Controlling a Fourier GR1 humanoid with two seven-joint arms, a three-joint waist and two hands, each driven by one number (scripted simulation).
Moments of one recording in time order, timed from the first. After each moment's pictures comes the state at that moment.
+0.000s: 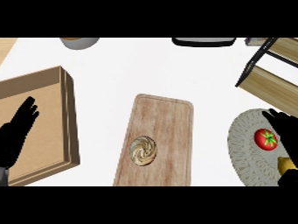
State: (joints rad) left arm 0.00 0.47 -0.03 -1.41 0.28 0.10 0.08; right arm 0.01 -0.81 0.35 -1.83 0.70 0.22 0.54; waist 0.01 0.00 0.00
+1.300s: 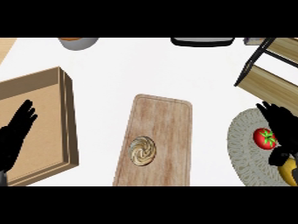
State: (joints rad) left arm 0.02 0.37 0.10 -1.42 0.16 -0.01 0.09; right arm -0.14 -0.56 0.19 -1.31 1.03 0.16 0.19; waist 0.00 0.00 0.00
